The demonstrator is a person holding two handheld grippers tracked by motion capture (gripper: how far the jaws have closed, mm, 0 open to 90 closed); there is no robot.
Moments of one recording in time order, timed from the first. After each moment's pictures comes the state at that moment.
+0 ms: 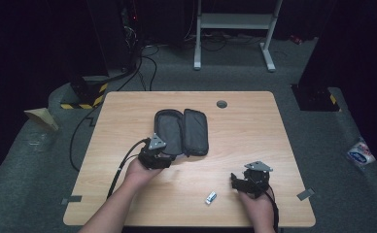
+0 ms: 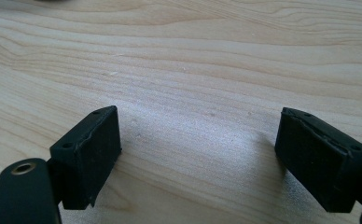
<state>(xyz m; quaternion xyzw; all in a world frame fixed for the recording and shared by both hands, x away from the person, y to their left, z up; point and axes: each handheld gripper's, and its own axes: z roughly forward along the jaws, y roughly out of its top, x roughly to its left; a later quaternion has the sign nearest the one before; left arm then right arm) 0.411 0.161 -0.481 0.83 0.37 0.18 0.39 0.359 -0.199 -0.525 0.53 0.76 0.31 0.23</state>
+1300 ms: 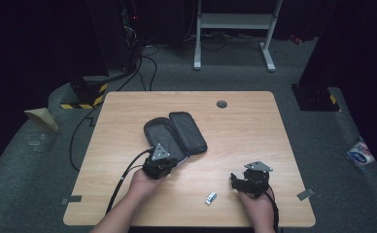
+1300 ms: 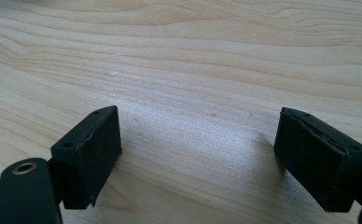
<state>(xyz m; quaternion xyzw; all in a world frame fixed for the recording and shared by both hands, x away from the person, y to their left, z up) 0.384 0.146 -0.497 0.83 0.36 0.15 0.41 0.359 -0.199 -0.525 0.53 0.76 0.31 0.23</state>
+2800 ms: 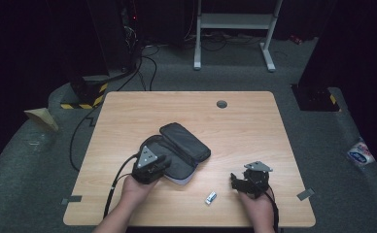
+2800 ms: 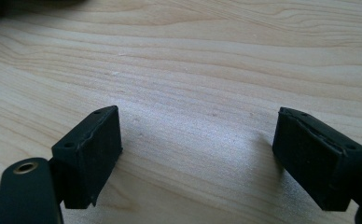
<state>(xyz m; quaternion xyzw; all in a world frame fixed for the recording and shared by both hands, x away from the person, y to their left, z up) 0.362 0.180 -0.479 0.78 0.39 0.22 0.44 0.358 -0.199 -0.525 0.53 0.76 0.31 0.23</state>
